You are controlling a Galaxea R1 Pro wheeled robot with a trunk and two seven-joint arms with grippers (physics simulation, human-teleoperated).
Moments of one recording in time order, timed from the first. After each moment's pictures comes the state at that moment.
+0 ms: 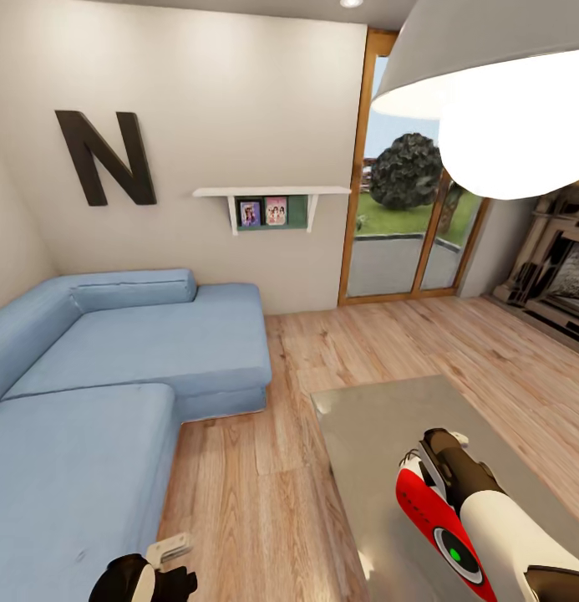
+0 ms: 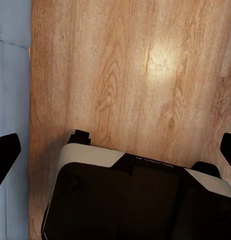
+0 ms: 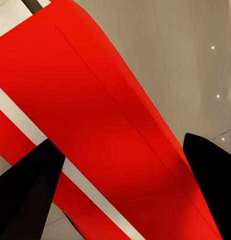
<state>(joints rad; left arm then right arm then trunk) -0.11 -0.12 0.18 -1.24 0.15 0.96 0.19 -0.75 -0.09 -0.08 -0.54 0.17 0.88 -0.24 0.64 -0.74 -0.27</state>
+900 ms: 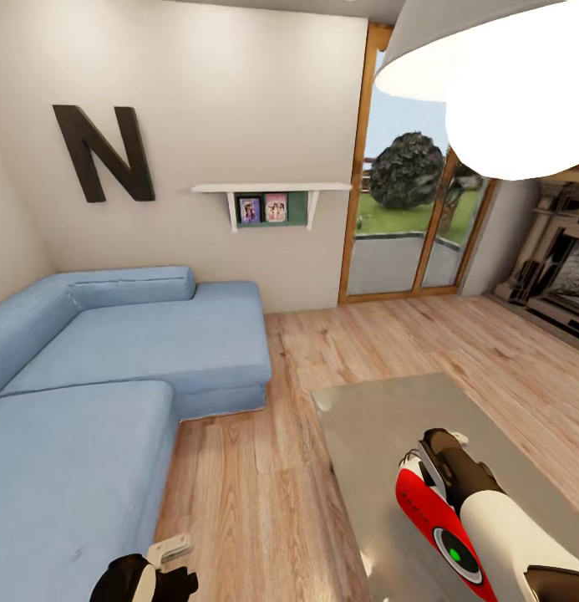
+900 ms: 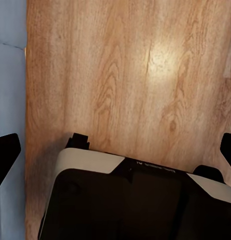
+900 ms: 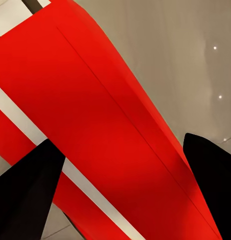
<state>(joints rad) -0.11 -0.12 0.18 -1.24 0.15 0.96 0.19 -0.75 -0.09 -0.08 -0.54 0.17 0.88 -0.23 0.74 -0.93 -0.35</state>
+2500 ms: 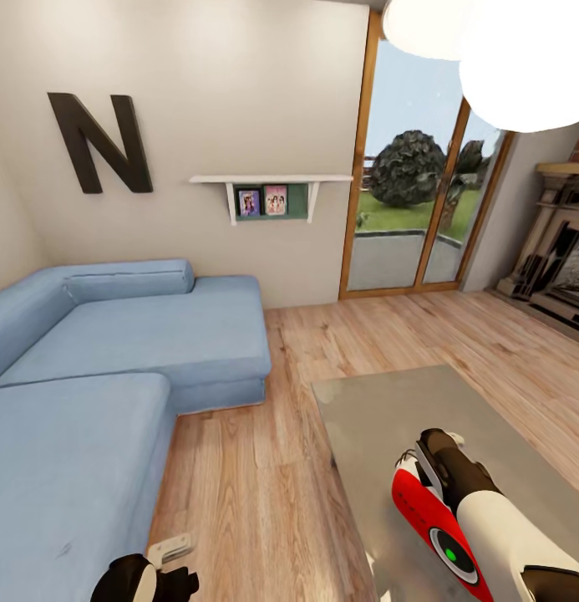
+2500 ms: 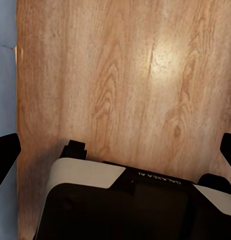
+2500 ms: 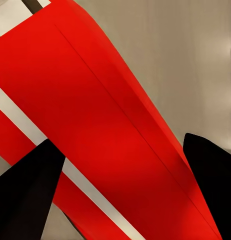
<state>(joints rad) -0.11 -0.12 0.18 -1.24 0.15 0.96 0.19 -0.75 -0.08 -0.08 -0.54 0.17 0.88 -0.23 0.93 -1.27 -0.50</state>
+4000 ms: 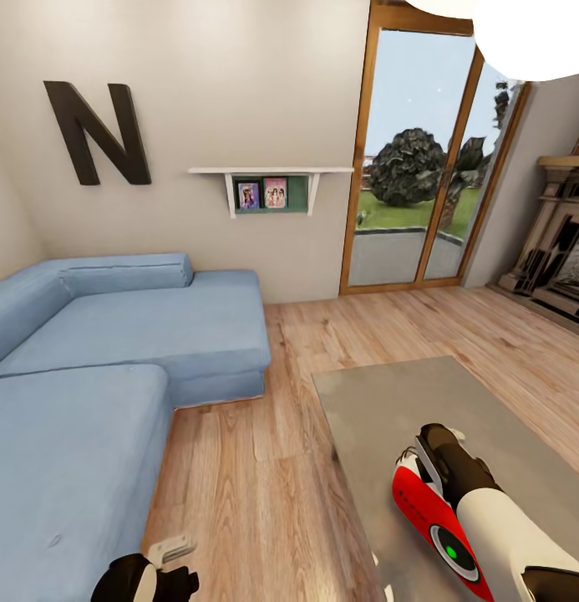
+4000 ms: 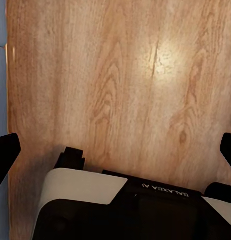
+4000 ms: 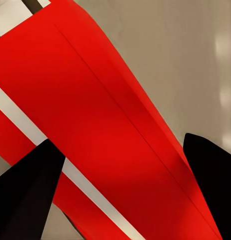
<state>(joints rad) -0.11 -0.12 0.18 -1.24 0.15 0.96 0.19 -0.75 -0.08 -0.07 -0.58 0.17 0.93 -0.23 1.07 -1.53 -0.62</state>
